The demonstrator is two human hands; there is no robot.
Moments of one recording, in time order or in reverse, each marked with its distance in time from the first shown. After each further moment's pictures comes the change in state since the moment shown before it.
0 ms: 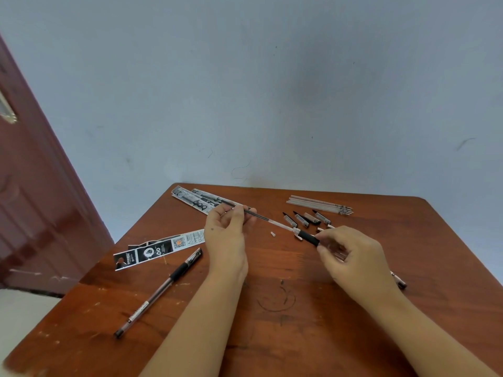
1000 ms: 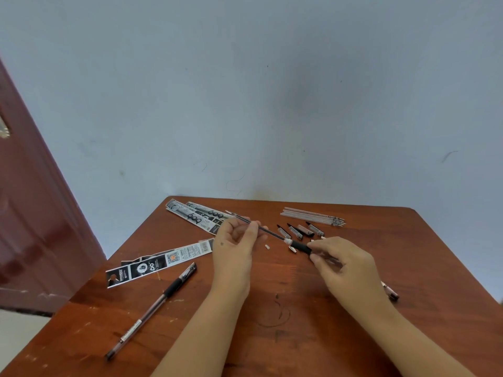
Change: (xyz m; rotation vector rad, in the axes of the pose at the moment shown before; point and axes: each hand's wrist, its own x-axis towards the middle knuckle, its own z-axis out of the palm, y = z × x) left_hand -0.011 -0.003 0.003 0.134 -0.230 0.009; right_hand 0.001 0.004 0.003 0.019 0.058 -0.041
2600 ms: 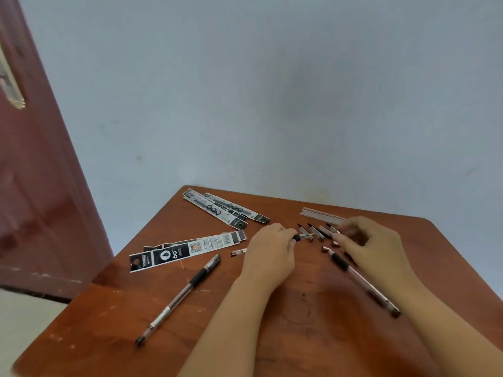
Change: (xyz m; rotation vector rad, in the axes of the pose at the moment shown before) left_hand 0.018 -0.008 -0.023 1.323 -0.424 0.439; right_hand 0.032 -0.019 0.000 -0.018 -0.062 0.202
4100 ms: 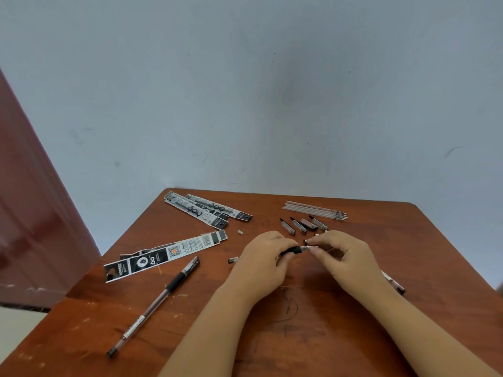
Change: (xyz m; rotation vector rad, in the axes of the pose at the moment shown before) left_hand -0.007 0.013 0.010 -0.125 -0.106 0.171; right_hand -0.014 0.037 0.013 0.129 -0.055 -0.129
